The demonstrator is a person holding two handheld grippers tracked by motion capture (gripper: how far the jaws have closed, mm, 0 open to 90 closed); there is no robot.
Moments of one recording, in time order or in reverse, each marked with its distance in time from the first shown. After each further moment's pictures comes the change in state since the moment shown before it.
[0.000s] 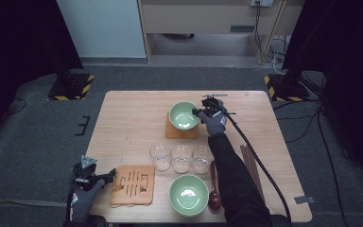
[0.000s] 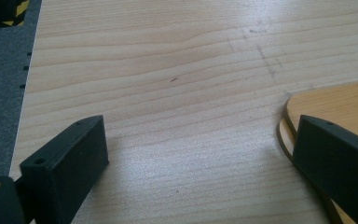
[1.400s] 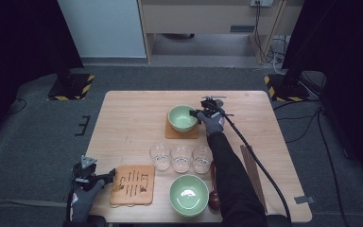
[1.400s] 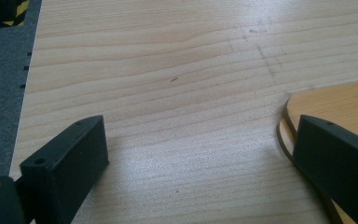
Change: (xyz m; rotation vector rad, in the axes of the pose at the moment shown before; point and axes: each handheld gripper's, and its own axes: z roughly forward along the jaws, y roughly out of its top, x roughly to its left) left arm 0.000 0.000 0.000 -0.001 0.001 0.000; right arm -0.012 -0.007 0.024 -0.010 0.030 0.047
